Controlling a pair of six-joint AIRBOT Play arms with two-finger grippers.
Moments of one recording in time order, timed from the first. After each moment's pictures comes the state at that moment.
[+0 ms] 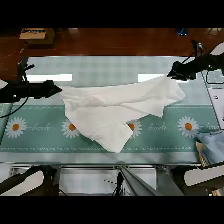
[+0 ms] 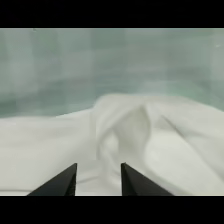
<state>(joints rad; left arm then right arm) 0.19 -1.21 0.91 0.75 -0.96 -1.16 -0.19 -1.70 1.60 -1.10 1.24 1.44</state>
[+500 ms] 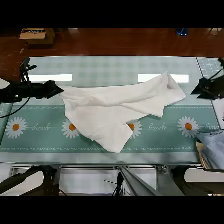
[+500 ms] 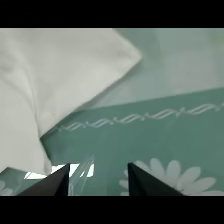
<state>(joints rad) 0.18 -1.22 0.91 0.75 -0.95 -1.16 -0.48 -1.51 1.32 -1.19 1.43 1.39</state>
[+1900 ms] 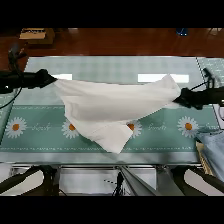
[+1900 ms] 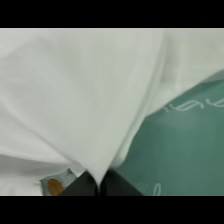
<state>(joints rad) 0.22 -1.22 1.07 0.74 -0.98 -1.14 -0.36 -1.14 0.94 -0.92 1.21 1.33</state>
